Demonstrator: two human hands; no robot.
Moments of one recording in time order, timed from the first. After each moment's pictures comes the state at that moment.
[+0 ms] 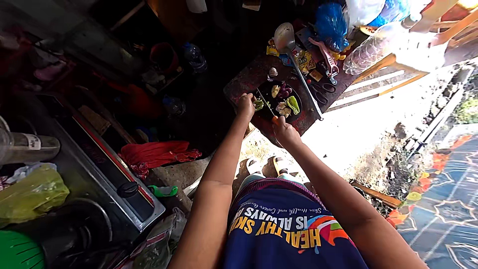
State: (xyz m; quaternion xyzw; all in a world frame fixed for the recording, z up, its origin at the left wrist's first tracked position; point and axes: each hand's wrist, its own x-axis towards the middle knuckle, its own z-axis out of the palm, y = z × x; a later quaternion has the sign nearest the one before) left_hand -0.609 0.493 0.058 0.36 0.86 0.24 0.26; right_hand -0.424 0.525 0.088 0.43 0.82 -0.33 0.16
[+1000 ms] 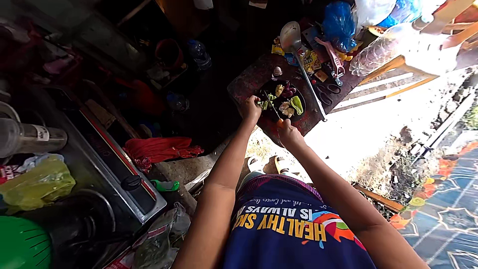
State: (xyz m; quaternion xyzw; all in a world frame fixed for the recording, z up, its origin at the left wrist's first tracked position) left_hand -0.592 0.486 0.052 0.26 0.87 0.31 0.28; right_hand -0.418 0.523 0.093 0.45 0.79 -0.36 0.20
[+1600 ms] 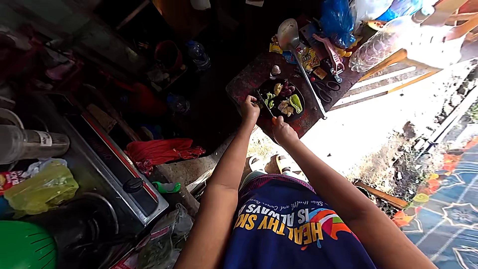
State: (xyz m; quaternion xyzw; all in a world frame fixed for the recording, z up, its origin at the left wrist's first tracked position) left_hand -0.588 0.488 0.048 0.21 0.88 0.33 0.27; right_hand -0.441 0.523 0.081 0.45 0.79 -0.34 0.22
